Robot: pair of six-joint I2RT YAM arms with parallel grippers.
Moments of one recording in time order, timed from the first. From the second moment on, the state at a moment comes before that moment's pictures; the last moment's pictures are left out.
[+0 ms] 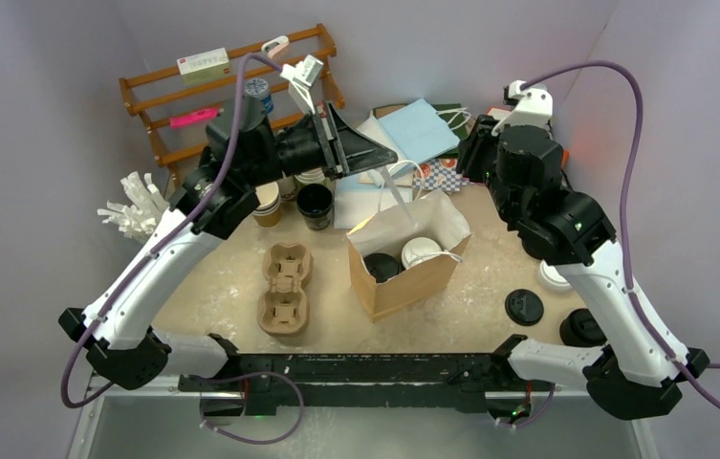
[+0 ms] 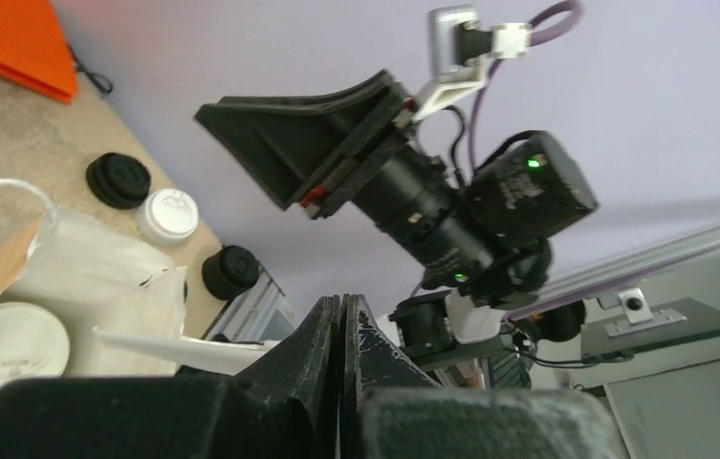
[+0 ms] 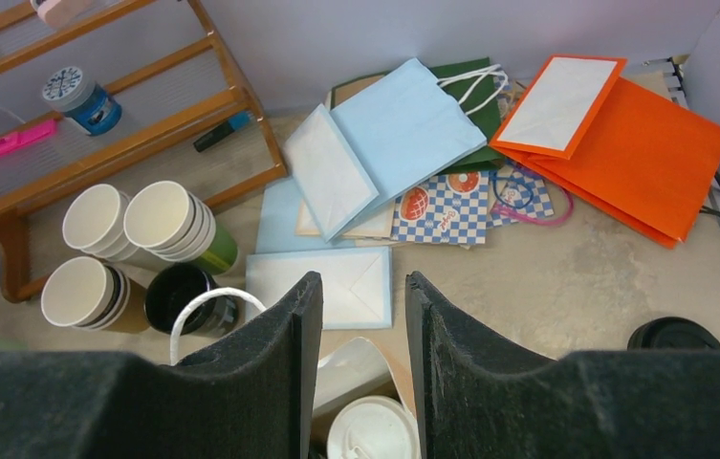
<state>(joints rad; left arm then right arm) -0.70 1.32 1.73 -0.32 0.49 -1.02 0.67 1.15 1.63 -0.76 0.58 0.36</state>
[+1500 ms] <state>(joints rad) -0.31 1.38 1.74 -0.86 -0.39 -0.46 0.67 1.28 1.71 -0.75 0.56 0.33</state>
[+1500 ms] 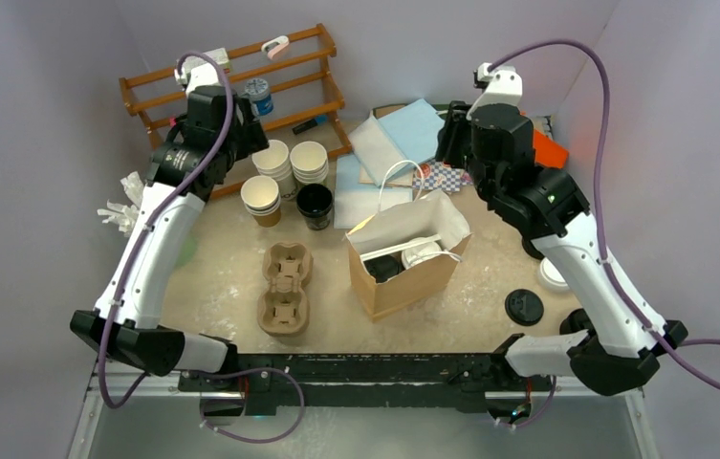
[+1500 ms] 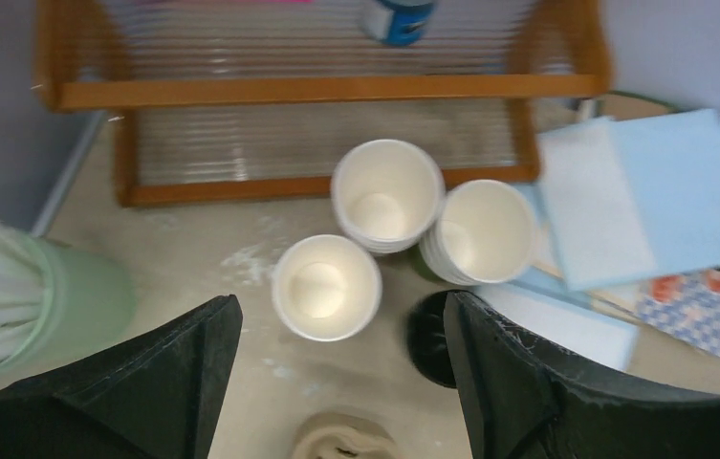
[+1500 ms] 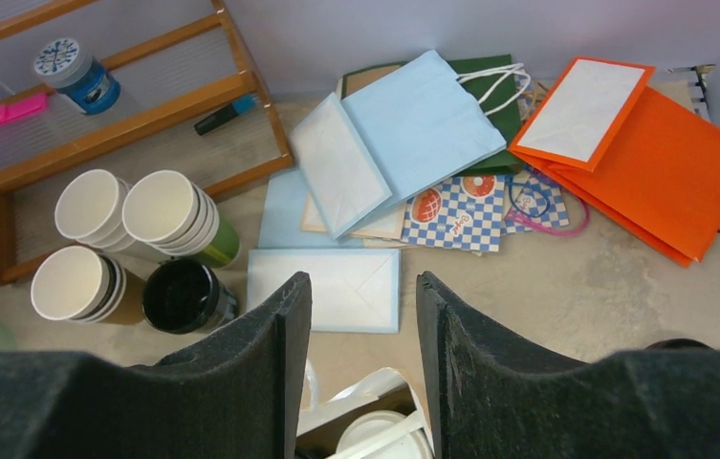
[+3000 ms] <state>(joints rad) 0.03 1.48 1.31 -0.59 -0.84 -0.19 0.67 1.56 1.99 -1.07 0.45 0.40</state>
